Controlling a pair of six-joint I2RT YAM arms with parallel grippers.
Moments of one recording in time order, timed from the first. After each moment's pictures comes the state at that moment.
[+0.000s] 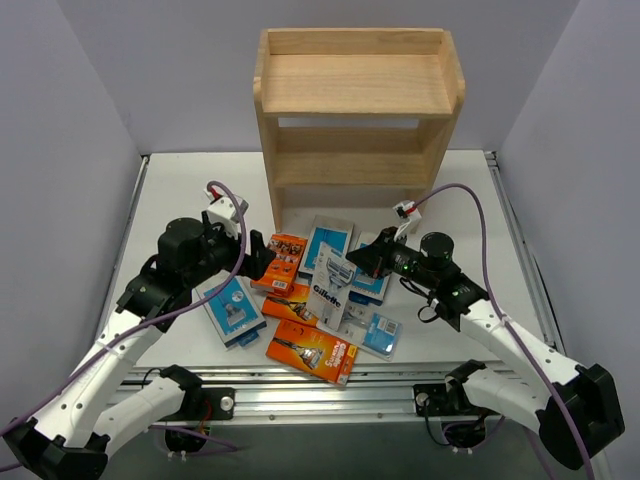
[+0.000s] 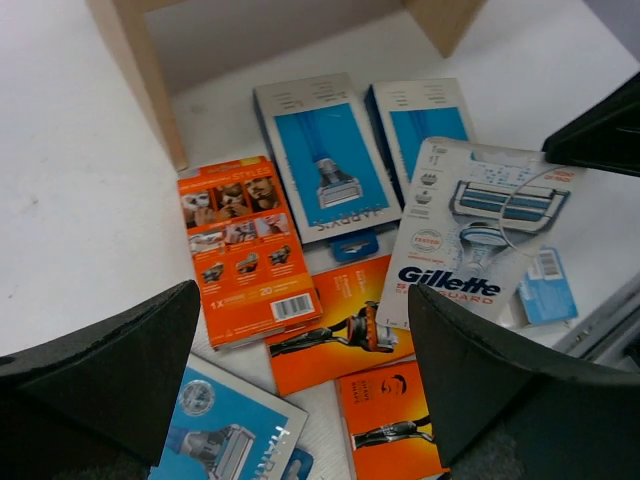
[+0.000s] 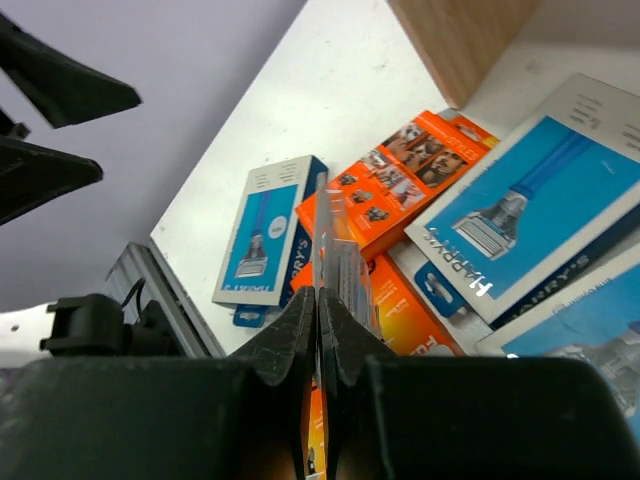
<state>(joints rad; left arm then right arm) -0.50 0.90 0.97 -0.44 0.10 -0.15 0.51 1.01 0.57 0.24 -0.39 0.58</state>
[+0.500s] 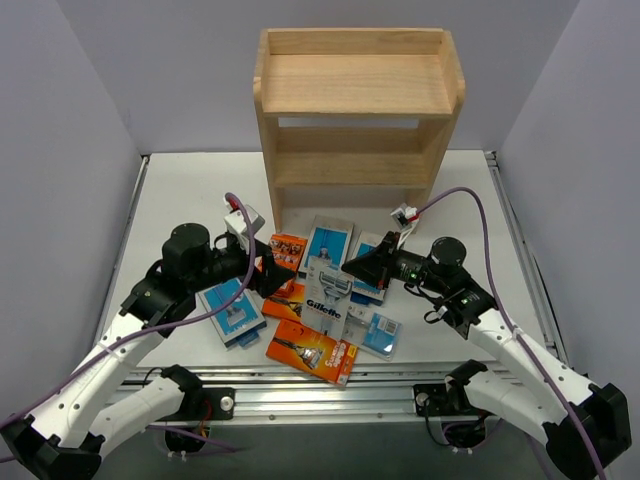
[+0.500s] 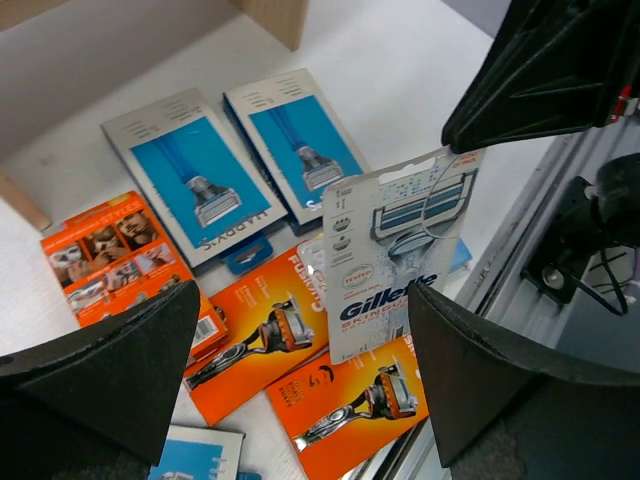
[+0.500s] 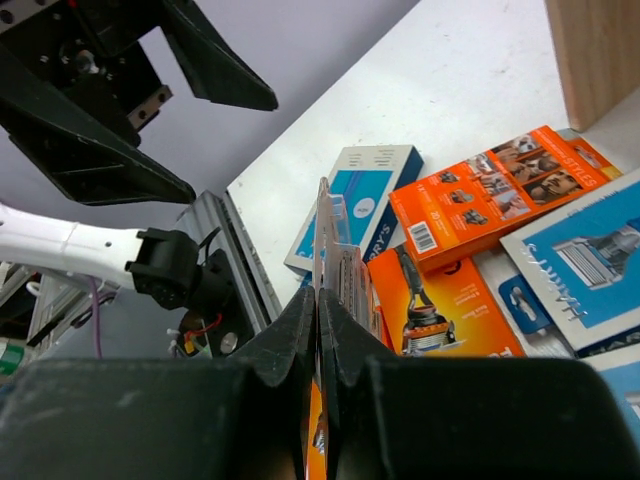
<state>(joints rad) -0.58 0.88 0.93 -0.36 0.37 -0.13 0.52 0.90 0.58 0.25 -0.61 0.55</state>
